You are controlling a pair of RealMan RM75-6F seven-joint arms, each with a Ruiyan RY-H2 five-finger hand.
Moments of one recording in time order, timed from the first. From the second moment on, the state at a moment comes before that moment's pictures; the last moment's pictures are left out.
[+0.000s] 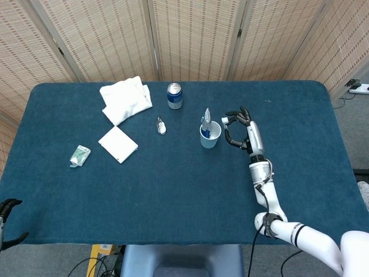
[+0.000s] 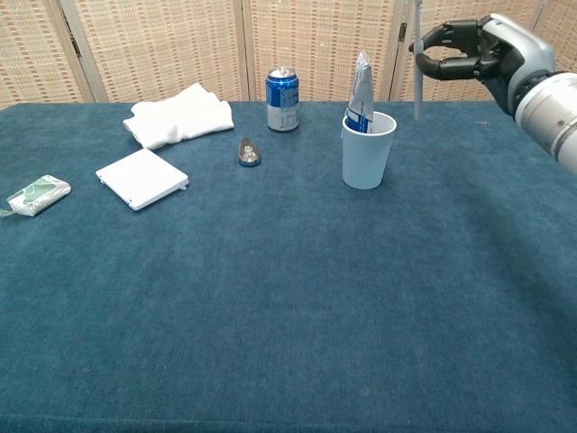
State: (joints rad) left arm 0.05 -1.08 0.00 -1.64 1.45 1.52 0.08; right arm 0.68 -1.71 0.47 -1.21 -1.14 1.07 0.62
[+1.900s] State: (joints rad) left arm 0.05 -1.06 0.00 -1.67 1.43 1.51 0.12; right arm 0.77 -1.86 0.52 -0.90 -1.18 0.95 1.01
